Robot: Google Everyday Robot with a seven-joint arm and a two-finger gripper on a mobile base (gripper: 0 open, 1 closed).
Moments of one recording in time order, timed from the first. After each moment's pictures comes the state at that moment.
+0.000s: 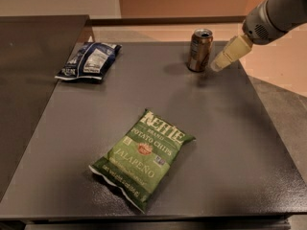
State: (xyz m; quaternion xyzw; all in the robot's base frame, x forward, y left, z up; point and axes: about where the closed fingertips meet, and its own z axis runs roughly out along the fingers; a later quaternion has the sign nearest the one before) arm 0.640 -0.224 0.935 -0.43 0.84 0.03 0.34
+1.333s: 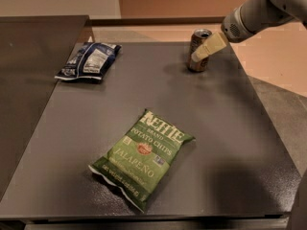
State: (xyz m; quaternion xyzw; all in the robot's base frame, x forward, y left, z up) arm 0.722 -0.189 0.898 -0.39 0.84 0.09 0.36
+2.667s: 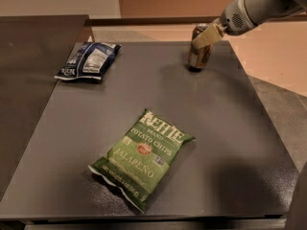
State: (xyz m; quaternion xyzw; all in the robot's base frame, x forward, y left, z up) arm 0.704 -0.165 0.927 -0.41 0.82 0.17 0.37
